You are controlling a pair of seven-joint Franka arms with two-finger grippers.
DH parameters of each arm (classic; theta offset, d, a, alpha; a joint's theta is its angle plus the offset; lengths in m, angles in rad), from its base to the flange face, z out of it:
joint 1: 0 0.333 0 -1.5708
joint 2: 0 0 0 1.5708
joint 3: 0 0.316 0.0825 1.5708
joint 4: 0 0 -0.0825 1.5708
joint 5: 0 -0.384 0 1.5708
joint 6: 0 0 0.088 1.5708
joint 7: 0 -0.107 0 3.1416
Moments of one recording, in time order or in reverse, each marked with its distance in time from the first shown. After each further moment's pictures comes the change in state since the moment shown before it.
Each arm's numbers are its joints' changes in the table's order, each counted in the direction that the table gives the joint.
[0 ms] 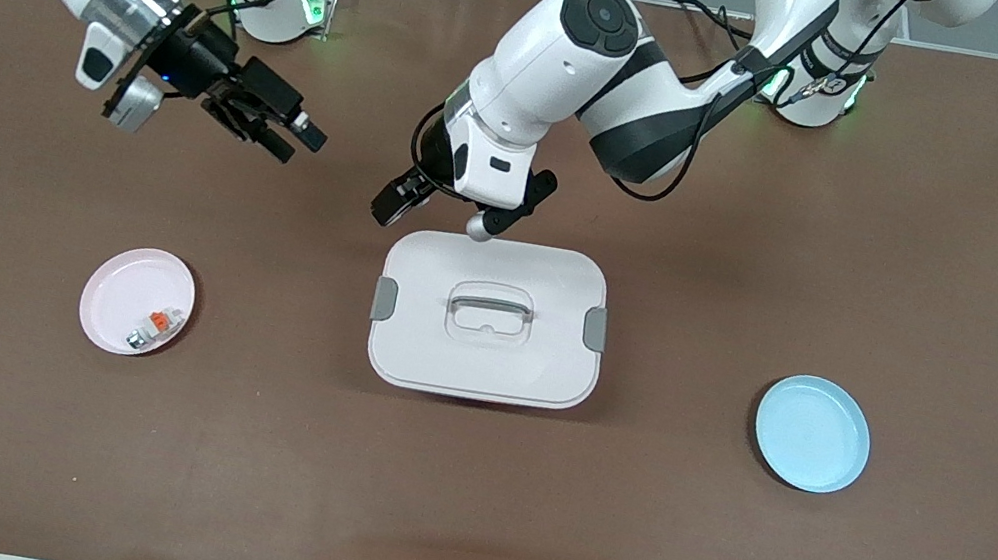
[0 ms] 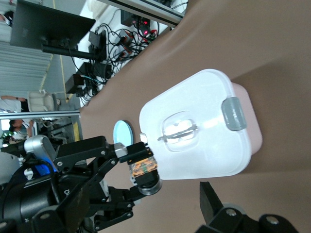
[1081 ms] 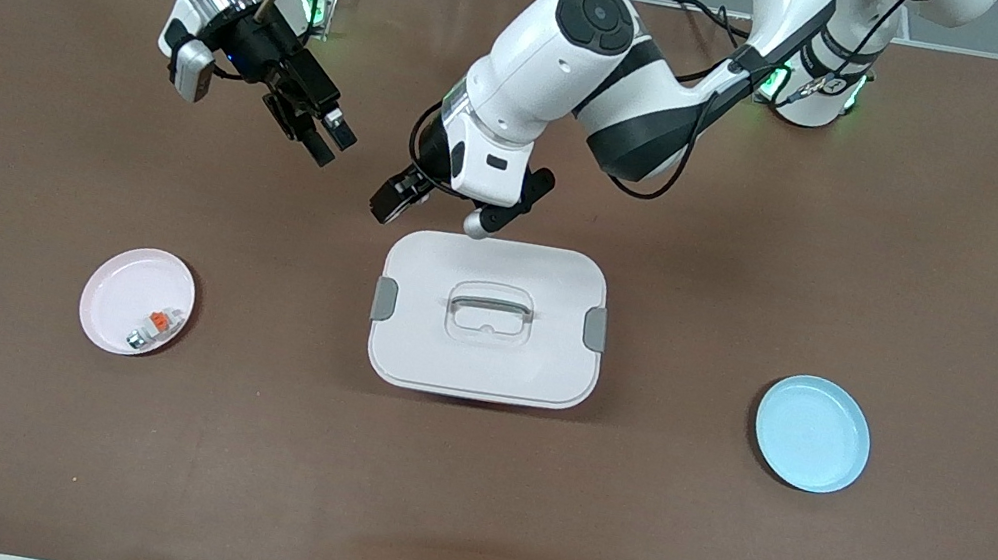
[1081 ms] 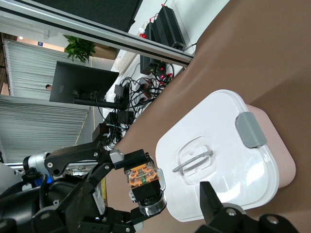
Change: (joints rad) left arm -0.004 0.001 0.001 0.001 0.000 0.005 0.000; right arm 0.245 -0.032 -0.001 -0.154 -0.654 -0.512 0.469
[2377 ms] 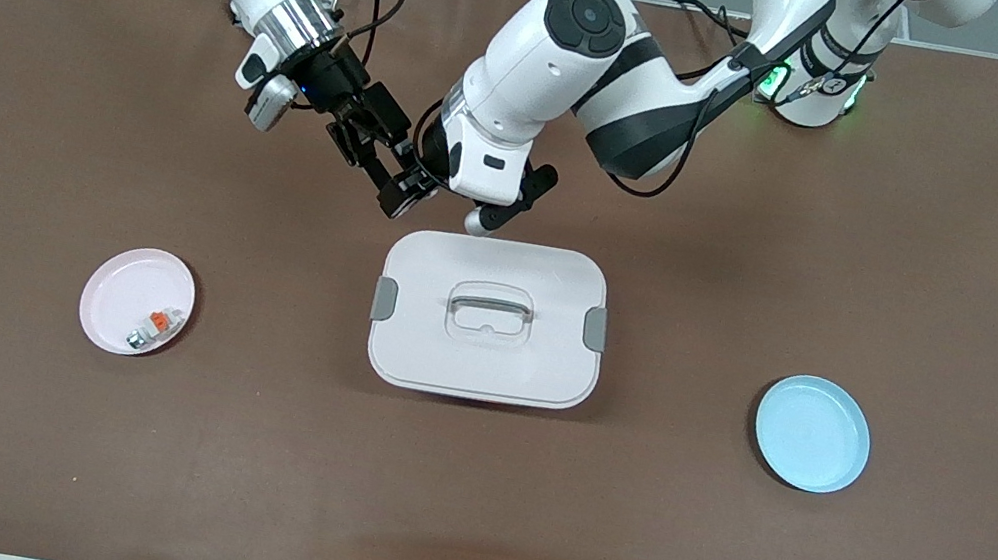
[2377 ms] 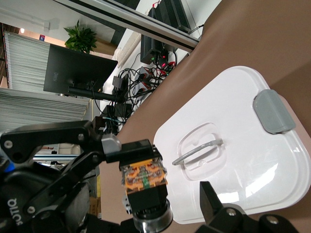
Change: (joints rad) left arm -0.005 0.000 0.003 0.011 0.000 0.097 0.000; right arm 0.115 0.199 -0.005 0.172 -0.374 -0.081 0.352
